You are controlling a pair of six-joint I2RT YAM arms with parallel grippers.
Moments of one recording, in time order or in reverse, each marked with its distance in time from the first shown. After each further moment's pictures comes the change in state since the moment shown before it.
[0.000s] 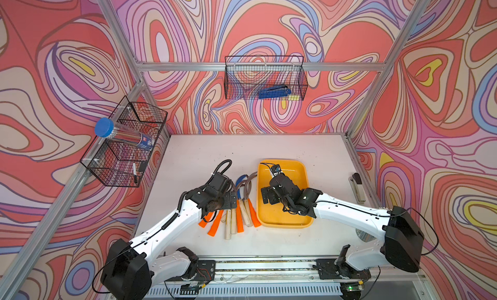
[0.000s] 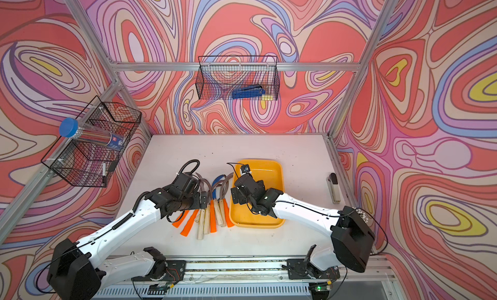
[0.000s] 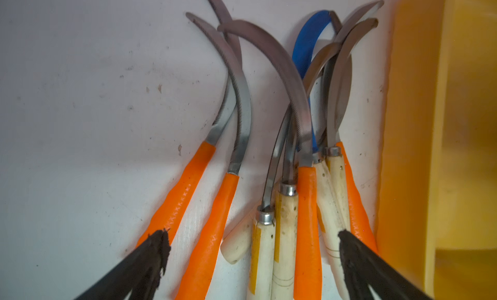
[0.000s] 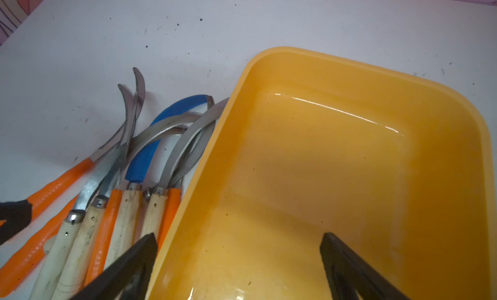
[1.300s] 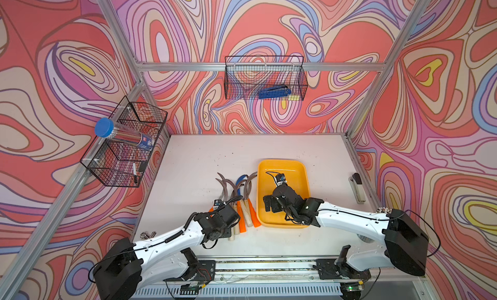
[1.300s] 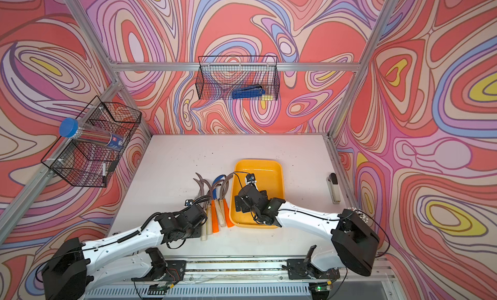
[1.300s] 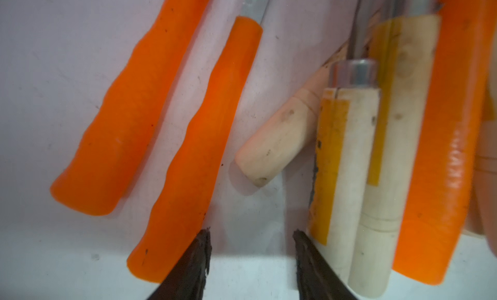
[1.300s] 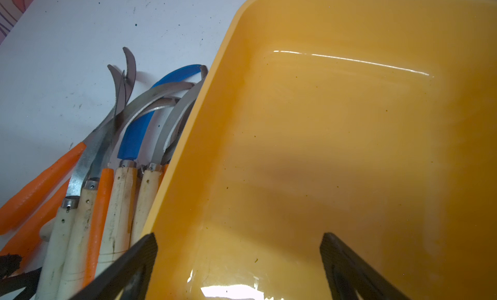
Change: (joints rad) left arm -0.290 -0.089 -0.276 -0.006 -0.095 -0.282; right arm 0.021 -0.050 -0.175 0.134 -0.022 0.107
